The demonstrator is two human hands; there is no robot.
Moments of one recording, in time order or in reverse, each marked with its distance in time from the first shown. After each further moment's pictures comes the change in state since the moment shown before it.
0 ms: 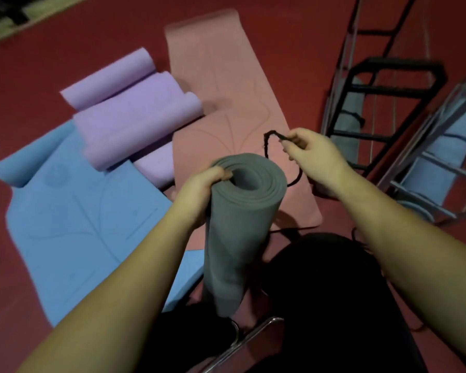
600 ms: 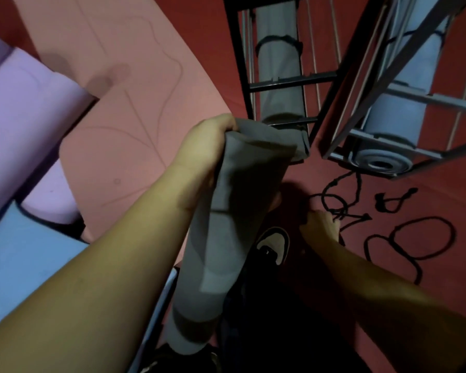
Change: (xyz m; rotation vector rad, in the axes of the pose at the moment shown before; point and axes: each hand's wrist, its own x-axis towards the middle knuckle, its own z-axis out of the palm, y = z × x) left_hand 0.221 -0.065 0.202 0.471 -0.058 -0.197; right_hand -0.080 0.365 0.075 -0.501 -0.260 0.891
